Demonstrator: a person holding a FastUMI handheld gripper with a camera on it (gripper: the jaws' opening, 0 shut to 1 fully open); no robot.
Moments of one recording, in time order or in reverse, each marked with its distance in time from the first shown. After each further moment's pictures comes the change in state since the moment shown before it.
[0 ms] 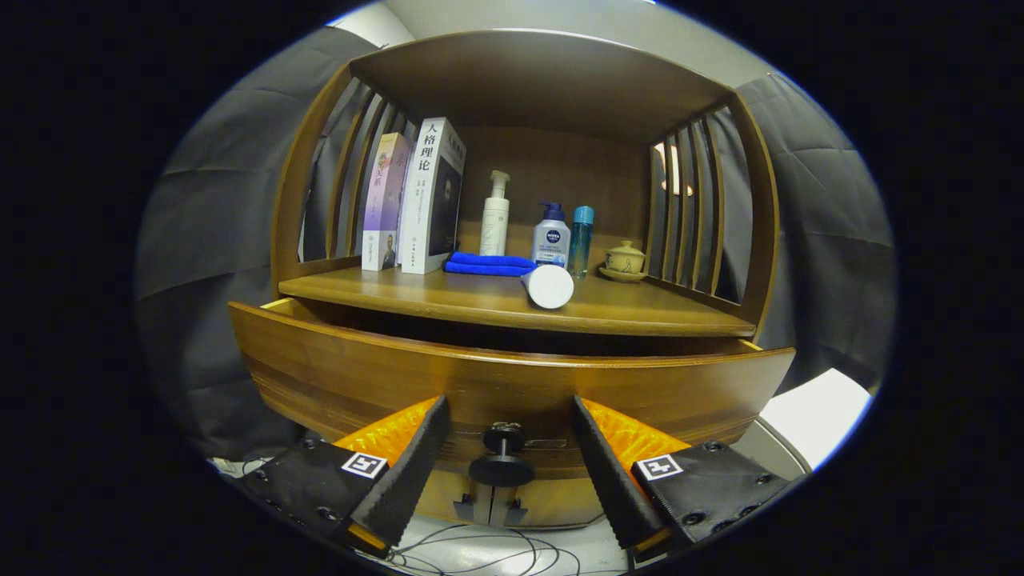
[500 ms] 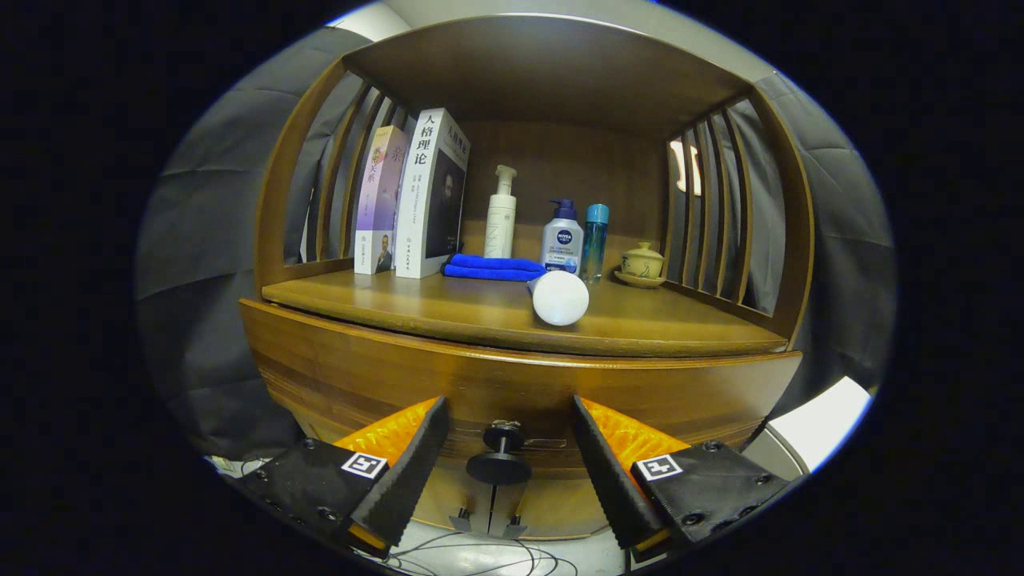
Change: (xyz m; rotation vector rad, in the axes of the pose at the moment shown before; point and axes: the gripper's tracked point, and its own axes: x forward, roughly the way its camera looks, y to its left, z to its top) arm 0.039 0.001 0.008 -0.008 -0.003 0.042
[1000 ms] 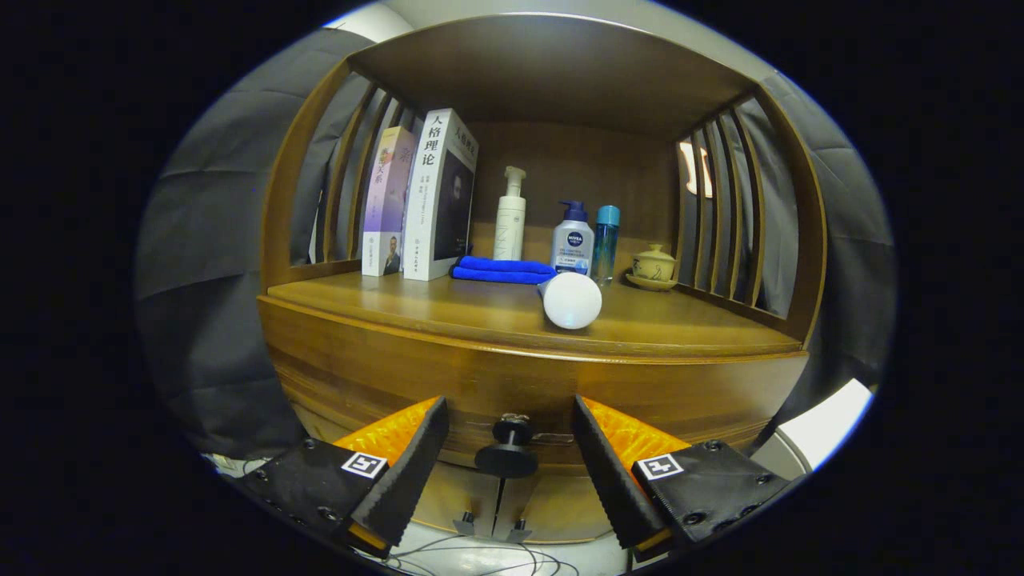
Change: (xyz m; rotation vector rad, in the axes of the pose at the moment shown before) arm -0.005 0.002 0.002 -0.035 -0.012 0.019
